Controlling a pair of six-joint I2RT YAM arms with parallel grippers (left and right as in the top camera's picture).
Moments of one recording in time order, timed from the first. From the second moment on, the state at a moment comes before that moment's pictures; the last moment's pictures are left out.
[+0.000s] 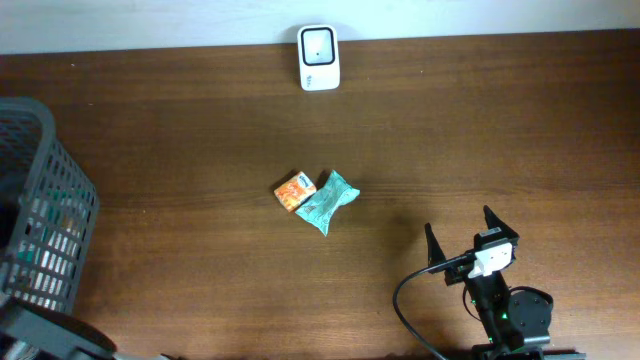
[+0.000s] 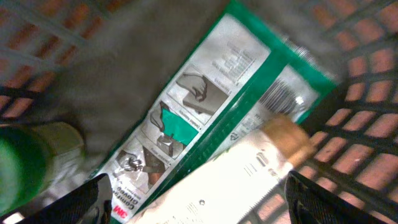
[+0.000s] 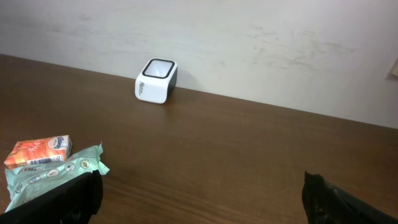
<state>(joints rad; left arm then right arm) 0.92 1.72 1.47 -0.93 0.07 0.26 0.03 0.01 0.01 -0.06 -0.20 -0.09</state>
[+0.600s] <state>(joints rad) 0.92 2.02 1.47 -0.74 0.12 0.47 0.03 0.01 0.01 -0.06 -0.20 -0.09</state>
